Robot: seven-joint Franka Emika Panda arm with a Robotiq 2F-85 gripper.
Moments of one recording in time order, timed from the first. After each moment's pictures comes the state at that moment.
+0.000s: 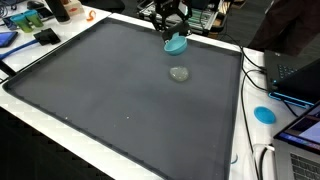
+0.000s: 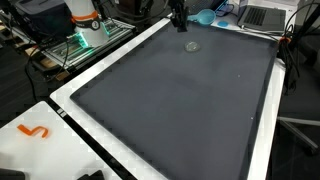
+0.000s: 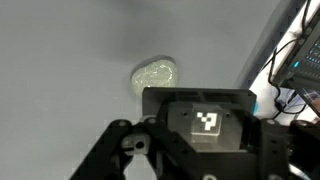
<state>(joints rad) 0.10 -0.04 0.11 -2.47 0.82 2.46 -0.82</state>
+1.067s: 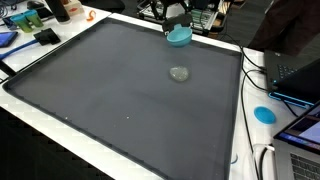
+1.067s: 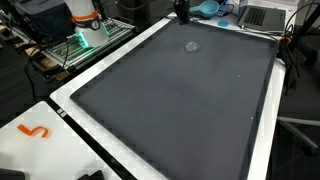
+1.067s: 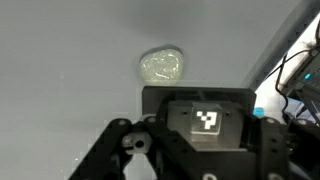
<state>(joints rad) 0.13 -0.12 0.11 -2.46 0.57 2.47 -0.66</state>
